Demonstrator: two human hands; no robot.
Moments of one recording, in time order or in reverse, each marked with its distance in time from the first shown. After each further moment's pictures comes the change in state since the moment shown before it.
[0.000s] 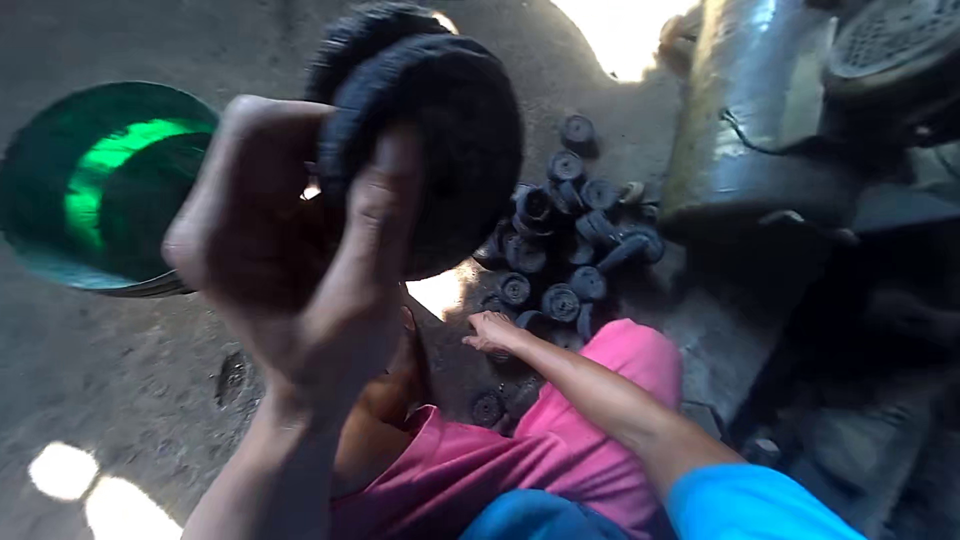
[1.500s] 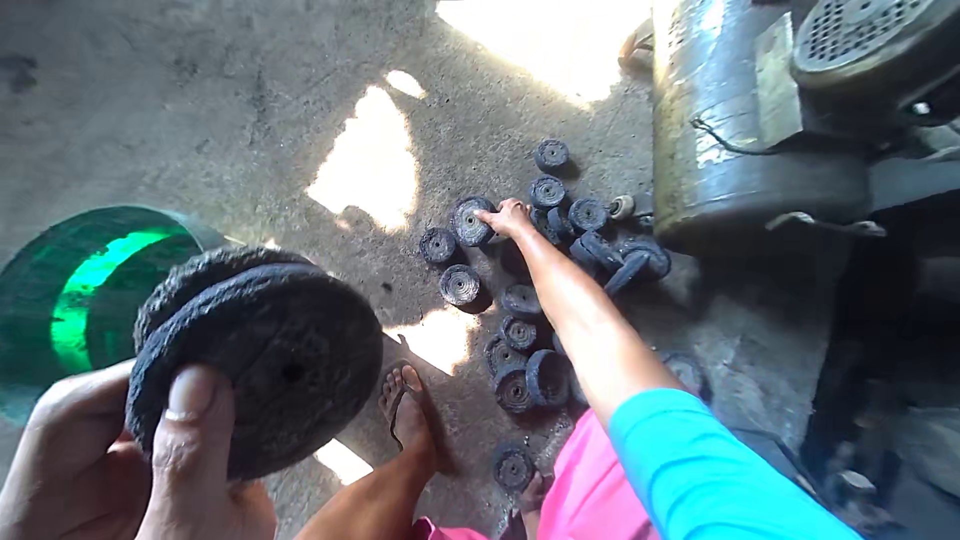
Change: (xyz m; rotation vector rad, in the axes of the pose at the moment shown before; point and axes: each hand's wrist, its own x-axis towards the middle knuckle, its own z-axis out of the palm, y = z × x) left_hand -0.013 -0.021 -0.025 0.160 0.160 -0.130; right_hand 0.127 0.105 -0.256 0.439 0.755 0.316
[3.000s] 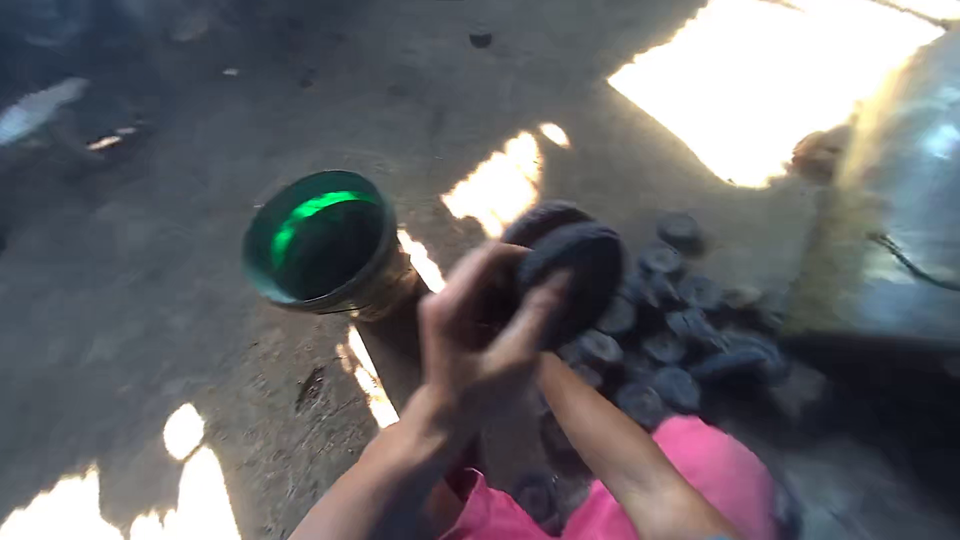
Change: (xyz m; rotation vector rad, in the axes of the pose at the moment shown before) left_hand -0.001 0.034 0.037 -0.124 -0.129 0.038; right_hand -0.304 -0.168 0.004 0.227 -0.441 -0.331
